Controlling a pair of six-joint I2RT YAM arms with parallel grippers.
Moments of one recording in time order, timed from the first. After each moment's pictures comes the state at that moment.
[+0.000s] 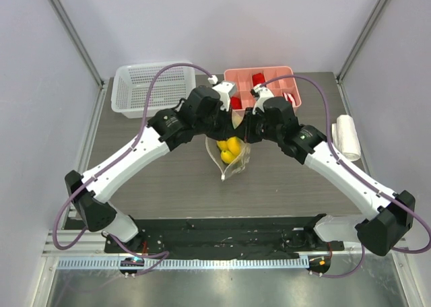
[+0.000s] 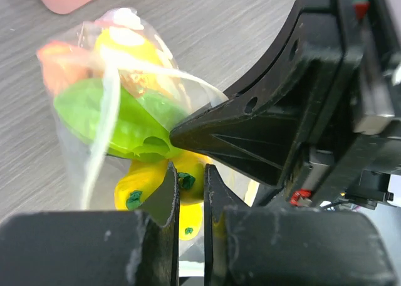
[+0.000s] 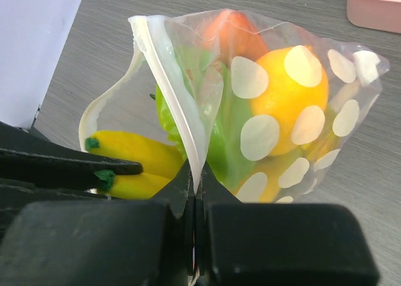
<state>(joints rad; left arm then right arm) -0.85 1.53 1.64 -0.72 0.03 -0.39 0.63 1.26 1.19 -0.43 -0.12 0.45</state>
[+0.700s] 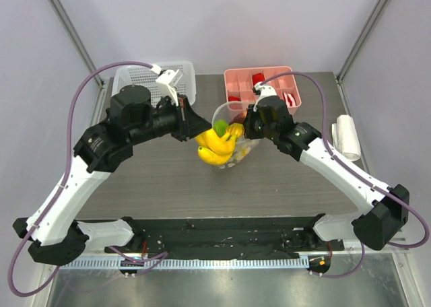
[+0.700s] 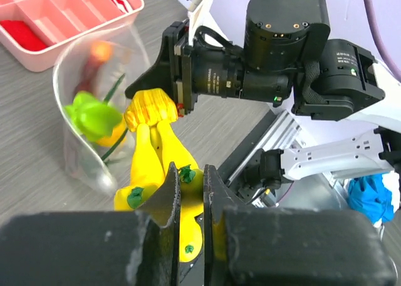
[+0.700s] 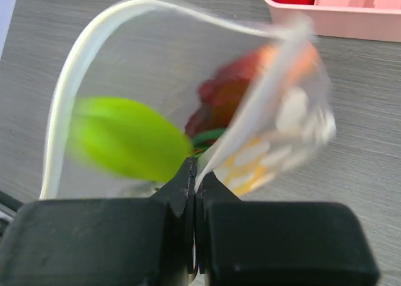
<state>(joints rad) -0.76 1.19 1.67 -0.76 0.22 -0.46 0.65 1.29 1.20 -0.45 0.09 0.44</state>
